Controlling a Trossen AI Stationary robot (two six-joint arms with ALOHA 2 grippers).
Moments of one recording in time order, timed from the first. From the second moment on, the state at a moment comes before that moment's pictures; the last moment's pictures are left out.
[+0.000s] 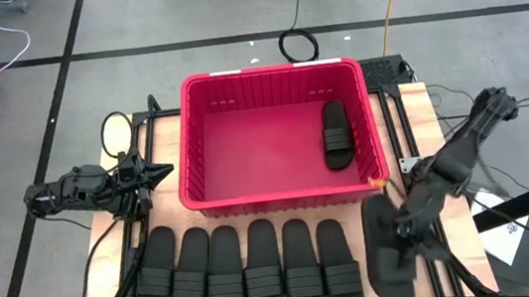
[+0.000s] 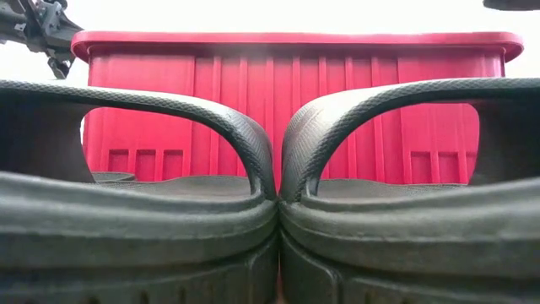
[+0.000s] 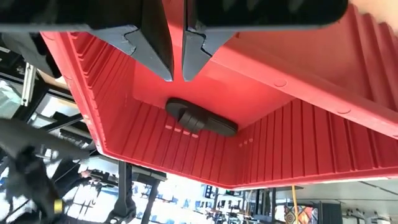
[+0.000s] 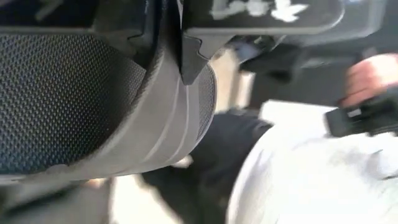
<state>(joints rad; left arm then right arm) -0.13 0.01 0.43 -0.56 -0.39 -0.29 0.70 1.01 1.02 -0.63 -0.37 0.89</state>
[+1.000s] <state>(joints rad) -0.13 0.01 0.43 -0.49 -0.39 -0.21 -0.70 1.34 1.71 -1.27 -0.39 -0.38</state>
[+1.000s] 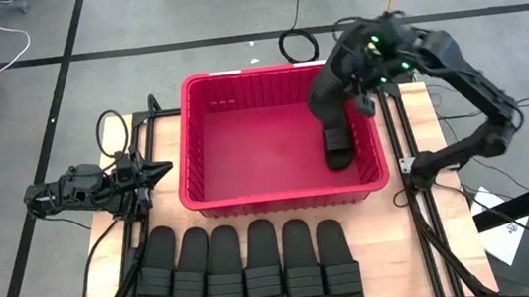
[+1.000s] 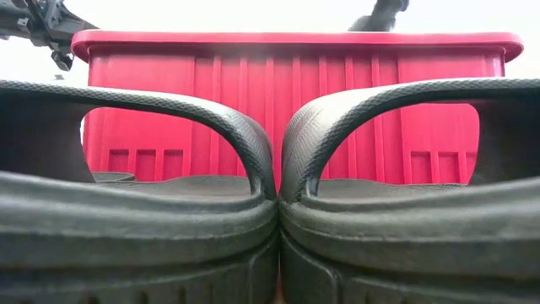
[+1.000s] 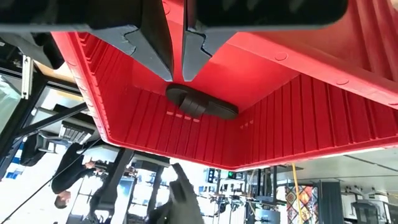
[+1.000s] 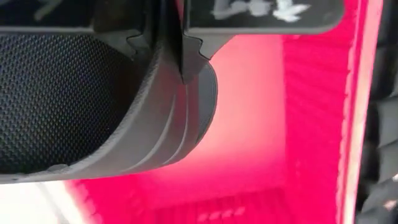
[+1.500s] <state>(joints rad) -0.13 0.01 0.43 -0.47 -0.40 -0.23 -0.72 1.75 1.74 -1.49 -0.57 -0.86</state>
